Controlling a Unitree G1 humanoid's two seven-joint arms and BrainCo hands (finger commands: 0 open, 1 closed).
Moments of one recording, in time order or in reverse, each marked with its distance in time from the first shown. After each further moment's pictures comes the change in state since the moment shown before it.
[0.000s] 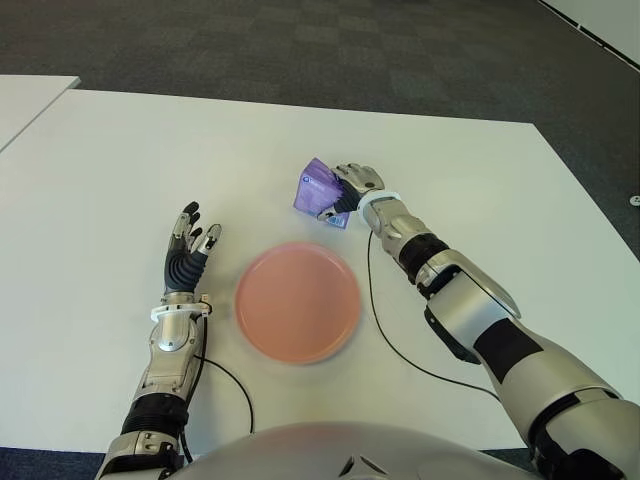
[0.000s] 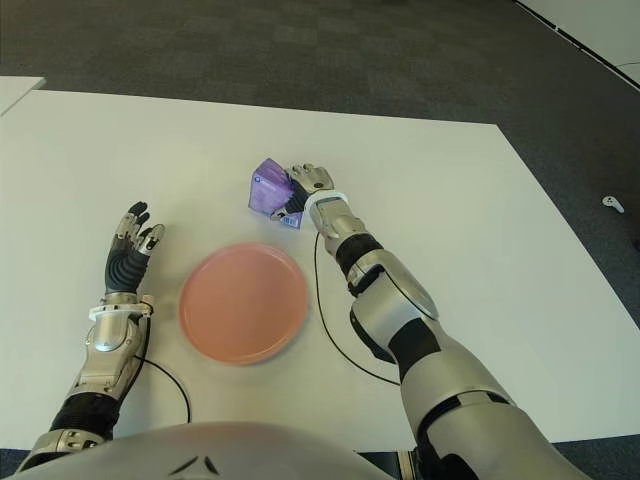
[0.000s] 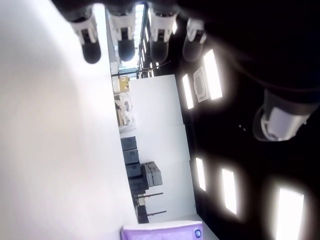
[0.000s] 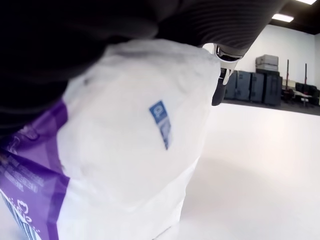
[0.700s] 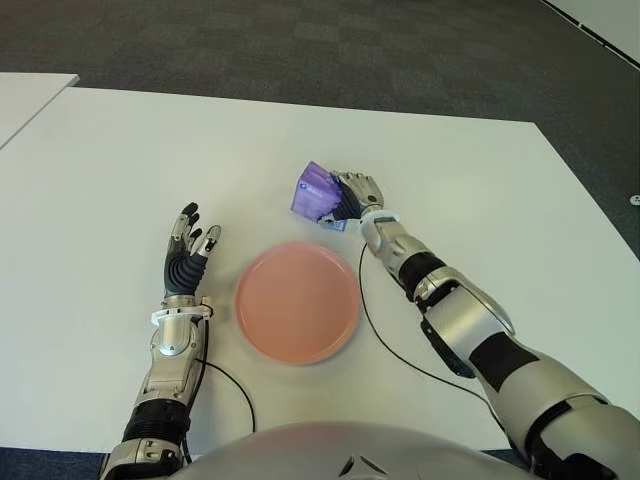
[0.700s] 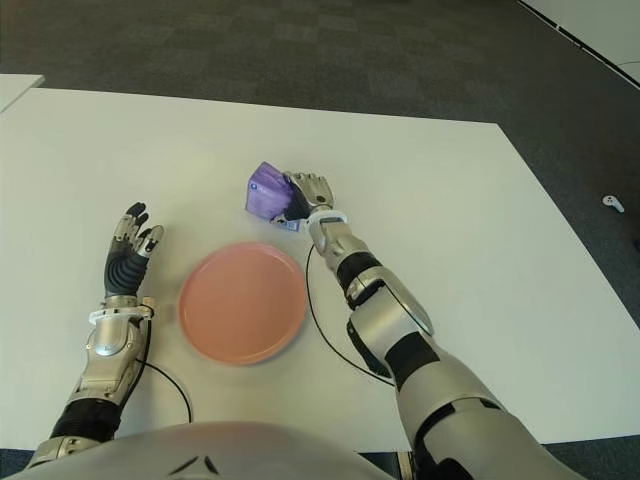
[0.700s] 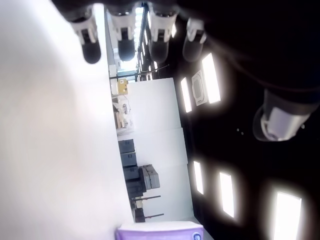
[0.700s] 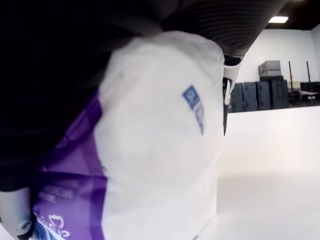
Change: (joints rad) left arm 0.029 -0.011 -0.006 -0.041 0.000 0.006 0.007; right arm 0.108 0.039 -0.131 0.065 0.117 -0.200 -0.361
